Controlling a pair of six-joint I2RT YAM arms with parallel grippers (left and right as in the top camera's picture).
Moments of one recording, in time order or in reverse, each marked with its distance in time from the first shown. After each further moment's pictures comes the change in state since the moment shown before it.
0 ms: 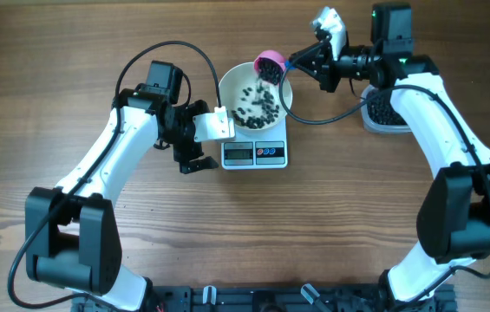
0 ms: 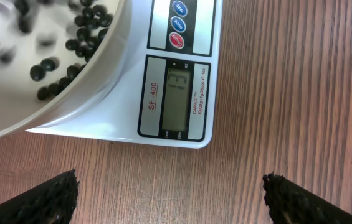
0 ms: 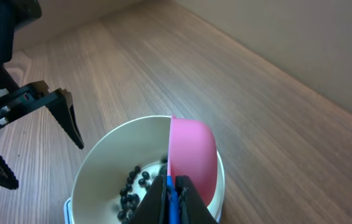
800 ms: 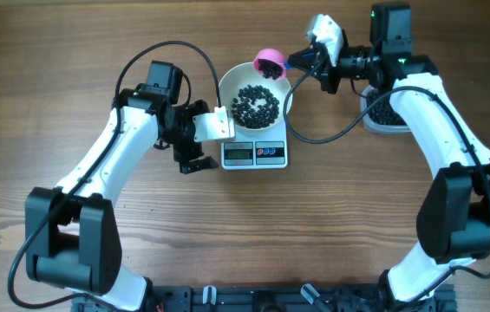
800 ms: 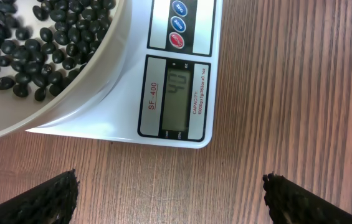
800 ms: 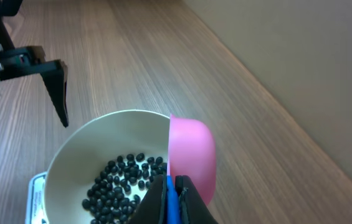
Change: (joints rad) left arm 0.000 0.000 0.000 0.000 0.000 0.000; right arm 0.005 0.000 0.000 -0.004 -0.004 -0.274
